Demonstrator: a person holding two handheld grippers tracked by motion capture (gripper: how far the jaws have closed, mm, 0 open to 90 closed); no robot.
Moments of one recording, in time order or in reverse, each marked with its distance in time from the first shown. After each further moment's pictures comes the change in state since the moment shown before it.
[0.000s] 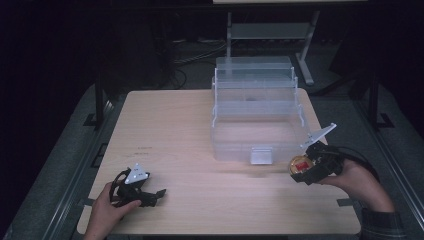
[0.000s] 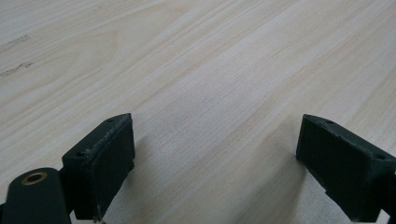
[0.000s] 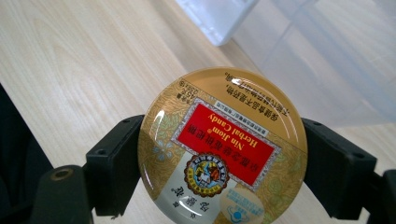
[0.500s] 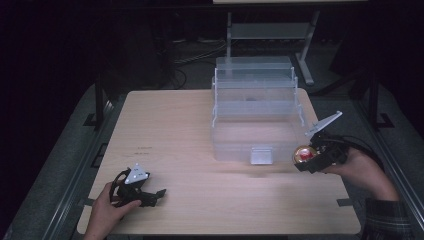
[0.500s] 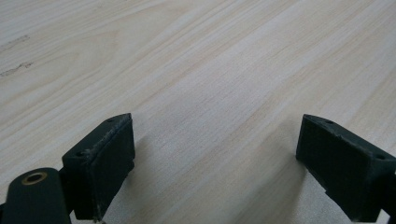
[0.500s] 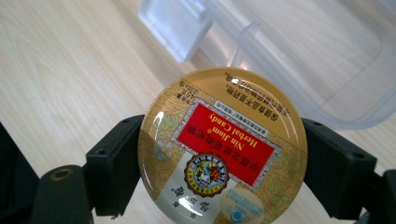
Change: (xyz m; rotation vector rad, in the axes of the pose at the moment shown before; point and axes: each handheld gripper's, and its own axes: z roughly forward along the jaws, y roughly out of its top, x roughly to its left) left arm 0.000 0.000 0.000 0.003 0.000 0.005; right arm -0.021 0.013 -0.016 -0.006 -0.035 0.035
